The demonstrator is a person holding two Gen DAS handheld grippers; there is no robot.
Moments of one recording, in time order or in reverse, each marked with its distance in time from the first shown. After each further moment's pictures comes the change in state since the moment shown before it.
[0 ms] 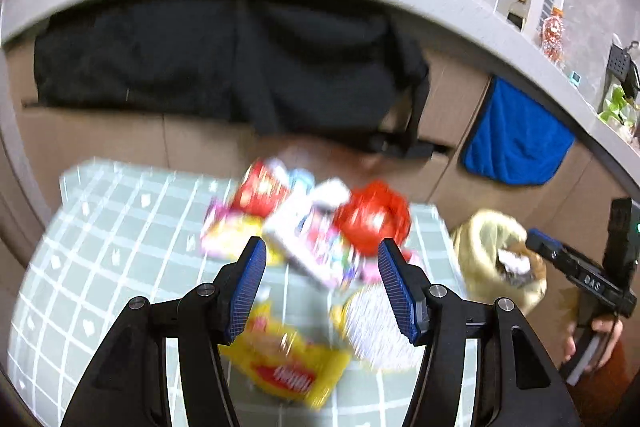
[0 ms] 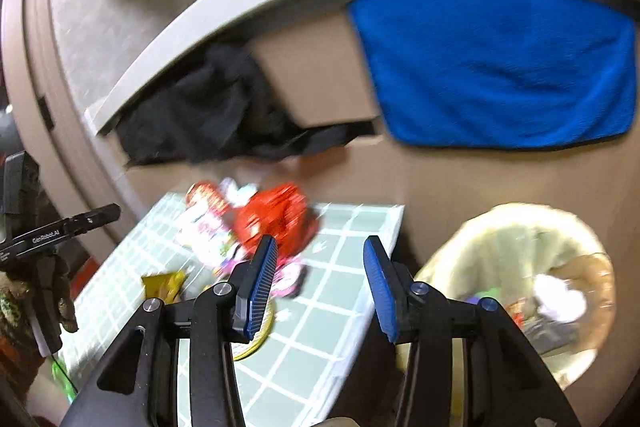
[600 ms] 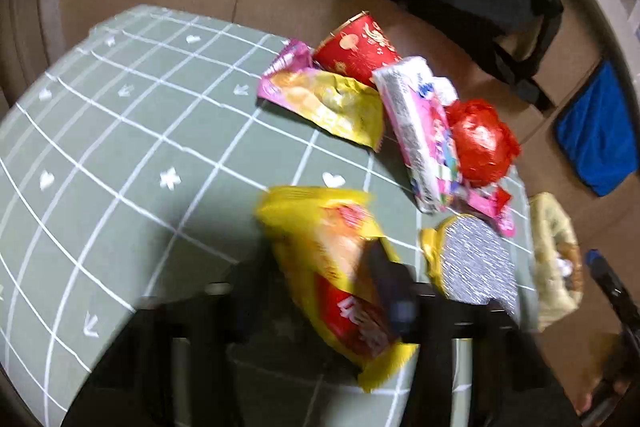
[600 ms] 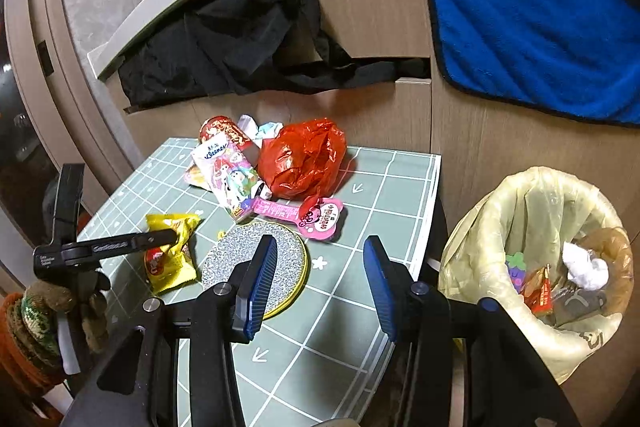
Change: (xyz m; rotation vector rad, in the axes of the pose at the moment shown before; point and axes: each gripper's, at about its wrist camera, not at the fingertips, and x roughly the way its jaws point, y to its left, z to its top) left arm 0.075 0.048 -0.076 -0.269 0.192 0.141; right arm 0.022 0.044 -0.041 -0.073 0.128 -0.037
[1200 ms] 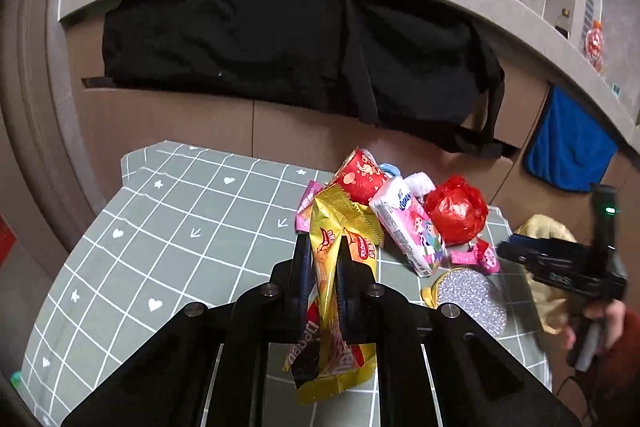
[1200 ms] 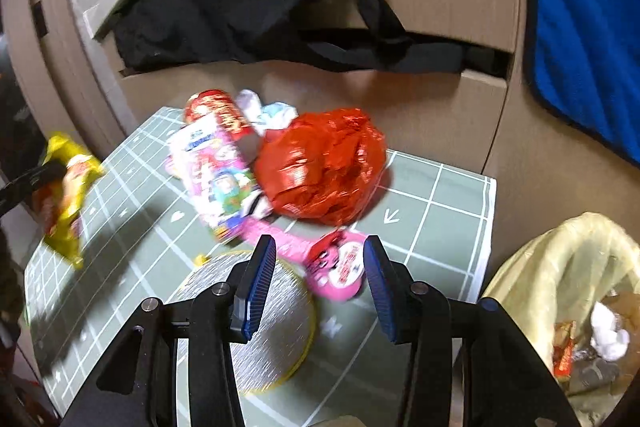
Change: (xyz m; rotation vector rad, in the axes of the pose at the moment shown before) left arm -0.102 0.019 0.032 0.193 -0.283 0.008; right arm 0.095 0.007 0.035 -0.084 0.113 0.030
